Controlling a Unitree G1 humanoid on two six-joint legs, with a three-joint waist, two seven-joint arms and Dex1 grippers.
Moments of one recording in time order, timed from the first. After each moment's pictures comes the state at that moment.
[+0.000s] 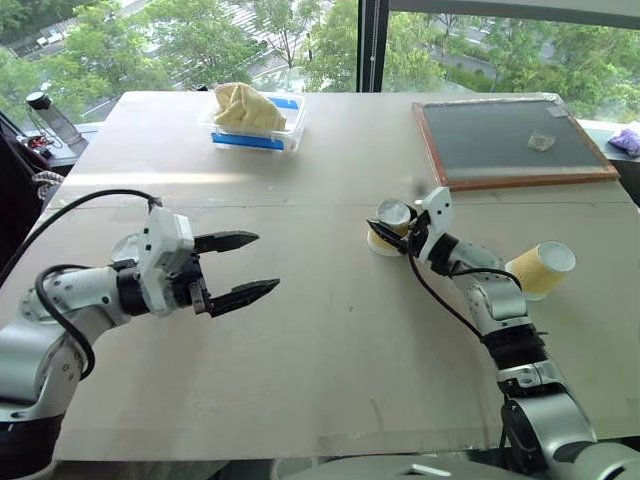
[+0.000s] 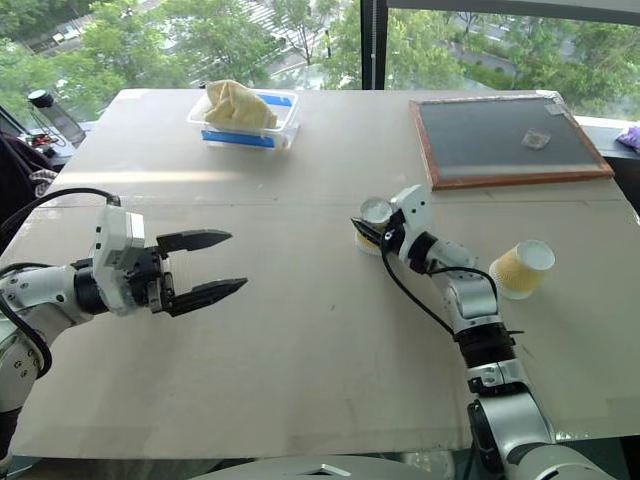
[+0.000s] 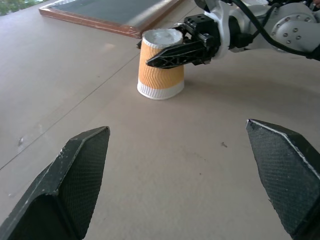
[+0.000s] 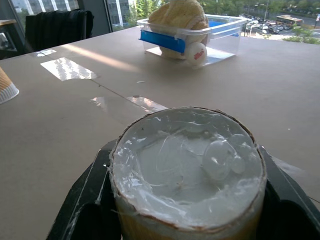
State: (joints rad) left arm 0.05 0.95 0.38 -0.39 -0.74 0.45 -1.03; right arm -0.51 -0.14 0.15 0.23 0.23 0.15 0.68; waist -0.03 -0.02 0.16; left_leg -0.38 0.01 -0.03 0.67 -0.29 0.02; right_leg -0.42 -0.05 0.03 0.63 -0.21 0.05
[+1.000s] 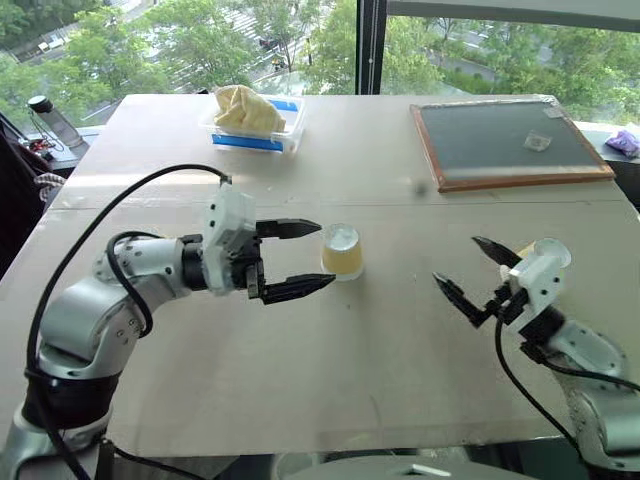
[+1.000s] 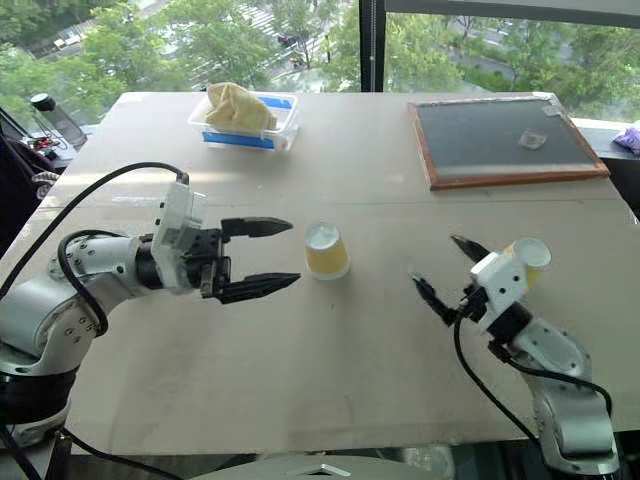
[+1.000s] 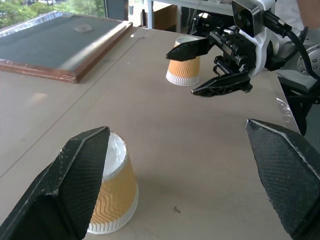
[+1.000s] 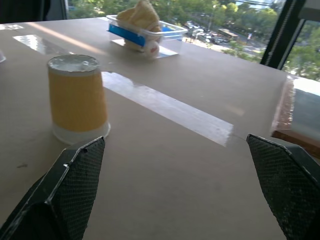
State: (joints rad) left arm -0.32 0.83 0.08 -0.43 -0.77 0.60 -1.04; right arm 0.19 -0.37 -0.17 -0.57 0.27 0.18 0.56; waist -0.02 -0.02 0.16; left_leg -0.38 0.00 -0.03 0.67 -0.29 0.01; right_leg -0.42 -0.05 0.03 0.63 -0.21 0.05
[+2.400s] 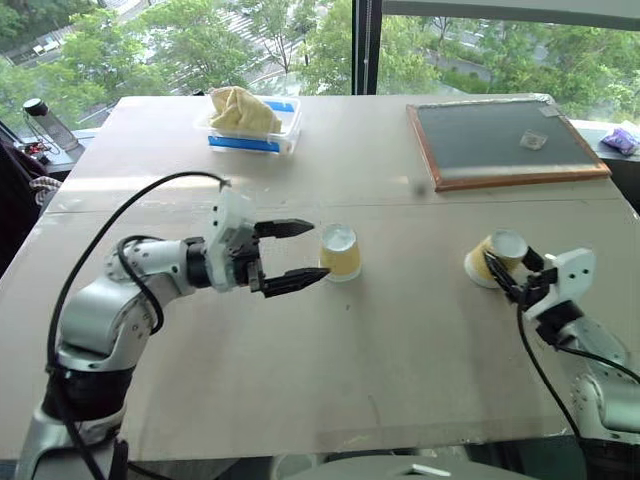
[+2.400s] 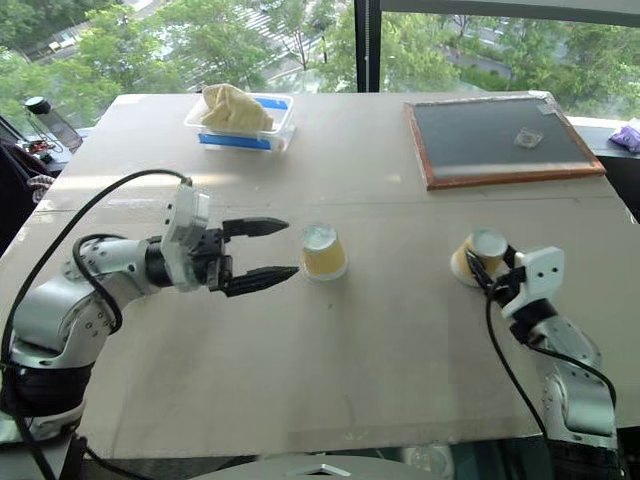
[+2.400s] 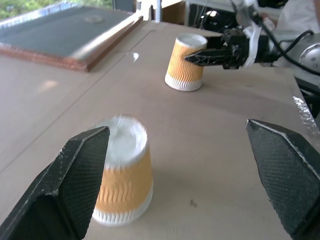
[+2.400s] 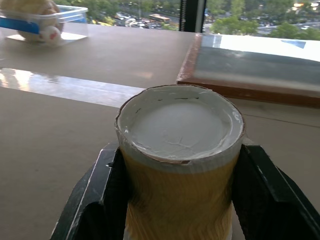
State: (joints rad) left arm -0.20 0.81 0.16 -0.35 -0.68 0.56 -1.05; right arm 0.03 -0.35 -0.15 -0.26 0.34 0.16 0.50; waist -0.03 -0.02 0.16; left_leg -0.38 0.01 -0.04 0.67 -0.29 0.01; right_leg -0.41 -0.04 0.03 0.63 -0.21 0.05
